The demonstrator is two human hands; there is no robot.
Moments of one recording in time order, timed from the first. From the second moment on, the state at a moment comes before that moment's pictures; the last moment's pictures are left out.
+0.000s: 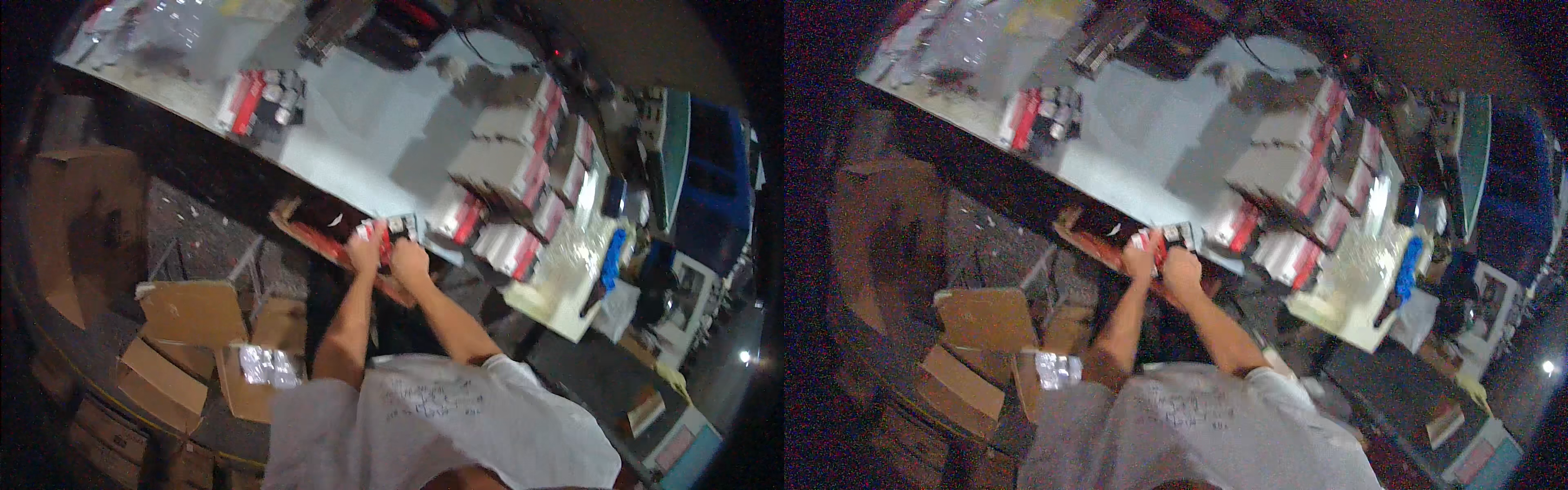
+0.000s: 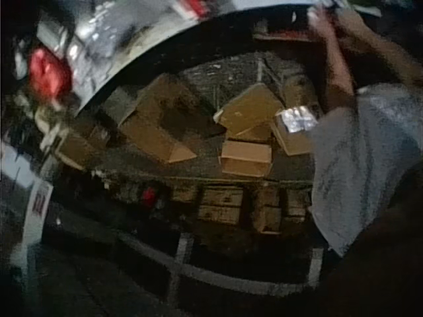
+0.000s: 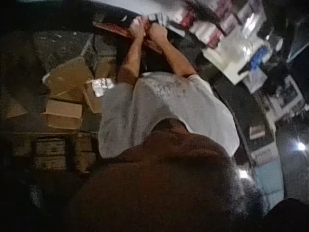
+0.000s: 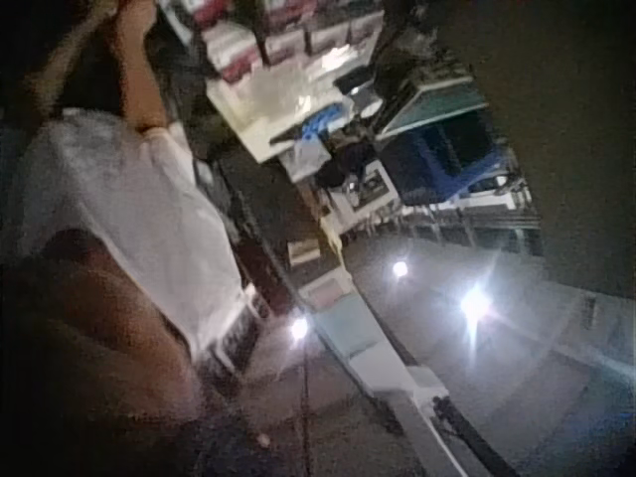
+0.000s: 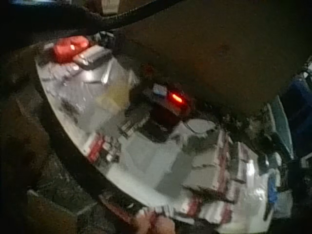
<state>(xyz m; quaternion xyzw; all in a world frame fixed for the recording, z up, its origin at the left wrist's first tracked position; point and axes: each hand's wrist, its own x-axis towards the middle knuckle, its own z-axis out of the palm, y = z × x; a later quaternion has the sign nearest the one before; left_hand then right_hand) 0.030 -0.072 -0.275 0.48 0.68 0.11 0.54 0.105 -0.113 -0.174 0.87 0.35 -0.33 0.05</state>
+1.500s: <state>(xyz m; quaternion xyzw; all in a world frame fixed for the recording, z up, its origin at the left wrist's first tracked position) 0.091 -0.155 -0.059 0.77 0.37 0.21 0.48 0.183 -0.221 -0.070 0.69 -0.09 -0.18 -0.69</state>
